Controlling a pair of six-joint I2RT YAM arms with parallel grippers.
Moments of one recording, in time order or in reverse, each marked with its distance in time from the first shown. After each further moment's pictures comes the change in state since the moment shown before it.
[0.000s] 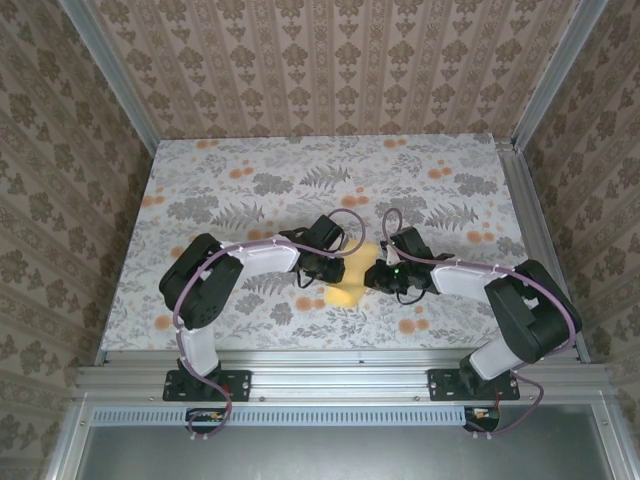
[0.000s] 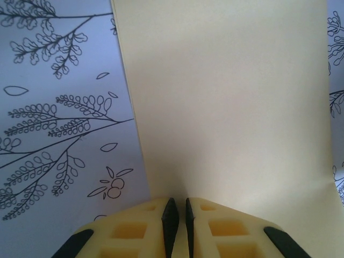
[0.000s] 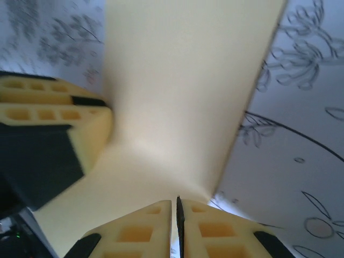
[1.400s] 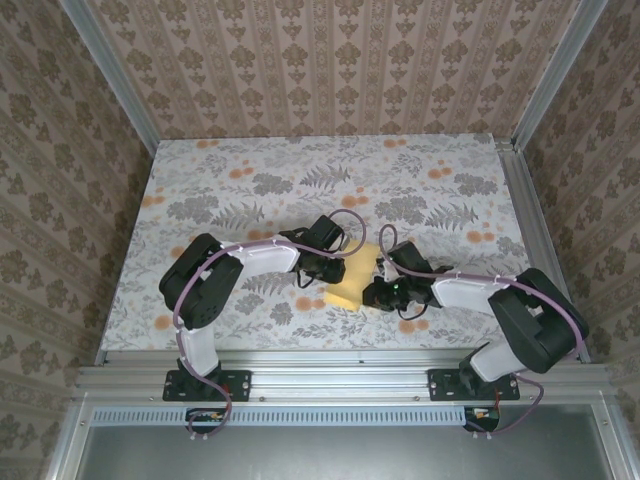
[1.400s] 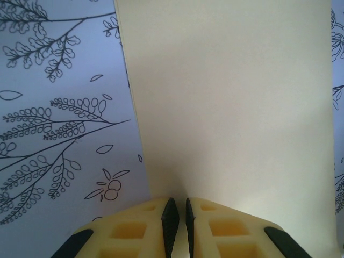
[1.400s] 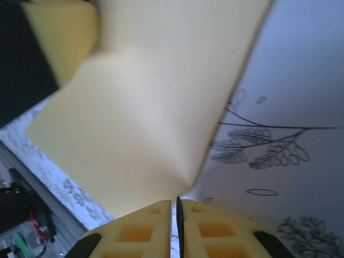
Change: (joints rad) left arm 0.002 0.000 -0.002 0.003 0.003 0.022; right arm 0.074 -0.062 -0.094 -0.011 -0.064 0.026
